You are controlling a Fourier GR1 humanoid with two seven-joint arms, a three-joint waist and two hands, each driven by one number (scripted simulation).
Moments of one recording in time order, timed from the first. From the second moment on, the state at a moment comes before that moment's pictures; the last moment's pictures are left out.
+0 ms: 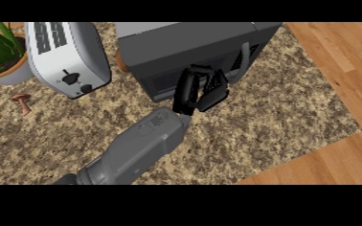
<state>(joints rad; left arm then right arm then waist) -0.86 0.00 -0.79 -0.81 0.91 0.56 -0.65 -0.24 -0.71 -0.38 -1.47 -0.44 0.63 -0.41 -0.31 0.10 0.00</state>
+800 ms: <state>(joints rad) -0.89 0.00 -0.83 -0.80 0.97 0.56 -0.71 -0.29 -0.77 -0.41 -1.38 -0.46 0.65 -0.41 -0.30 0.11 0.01</state>
